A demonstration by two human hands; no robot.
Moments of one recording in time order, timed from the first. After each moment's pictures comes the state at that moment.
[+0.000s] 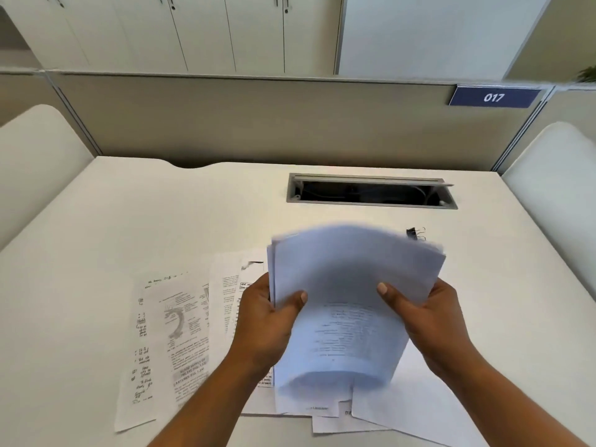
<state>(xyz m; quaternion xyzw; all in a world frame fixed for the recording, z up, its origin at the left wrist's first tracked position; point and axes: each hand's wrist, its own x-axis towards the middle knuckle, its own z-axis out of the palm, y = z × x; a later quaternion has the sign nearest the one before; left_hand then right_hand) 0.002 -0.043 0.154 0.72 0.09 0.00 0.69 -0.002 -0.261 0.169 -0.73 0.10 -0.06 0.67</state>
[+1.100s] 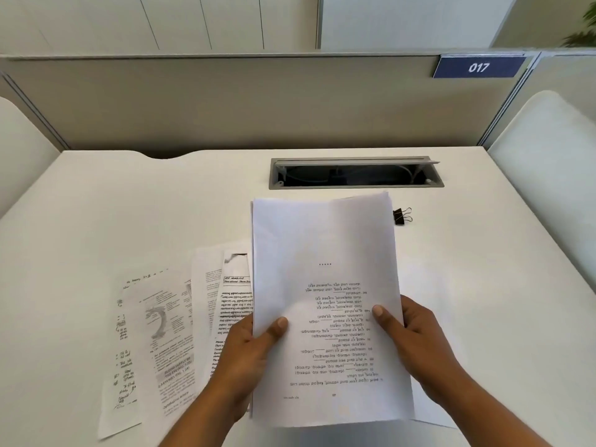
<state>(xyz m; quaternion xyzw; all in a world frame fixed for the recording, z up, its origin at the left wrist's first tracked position) -0.024 -0.036 0.112 0.67 0.19 -0.16 0.70 -0.031 -0.273 0.135 -0.74 0.16 0.09 0.64</state>
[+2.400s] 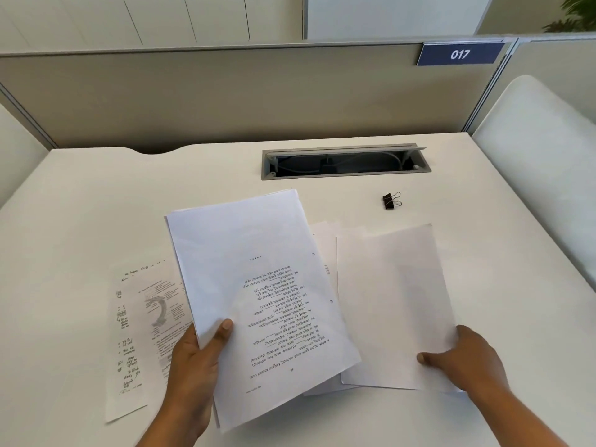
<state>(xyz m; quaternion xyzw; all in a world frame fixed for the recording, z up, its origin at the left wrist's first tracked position) -0.060 0.013 0.095 0.65 0.22 -0.03 0.73 -0.081 -0.357 0.064 -0.88 0.38 0.14 0.25</state>
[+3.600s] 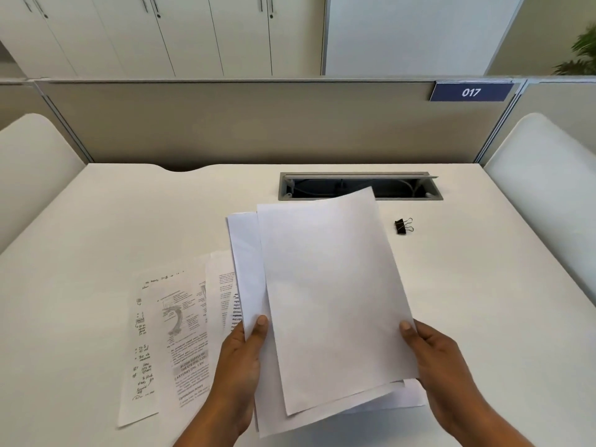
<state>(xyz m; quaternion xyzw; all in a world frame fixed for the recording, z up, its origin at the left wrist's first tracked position) -0.054 -0.024 0.120 0.62 0.25 -0.07 0.74 -0.073 -0.276 0.124 -0.67 0.24 0.03 0.70</state>
